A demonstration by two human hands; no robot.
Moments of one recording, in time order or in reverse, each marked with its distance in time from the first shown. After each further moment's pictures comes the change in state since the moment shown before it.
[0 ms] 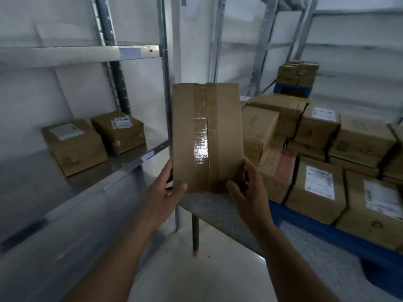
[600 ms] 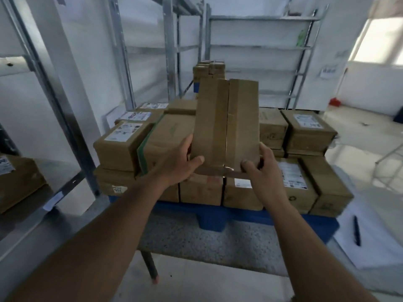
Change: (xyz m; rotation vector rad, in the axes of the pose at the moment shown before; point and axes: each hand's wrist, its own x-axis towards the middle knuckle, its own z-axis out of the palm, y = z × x) left_hand 0.138 0.109 0.148 0.282 -0.490 0.312; right_hand 0.047 0.036 -0.154 -0.144 0.448 0.278
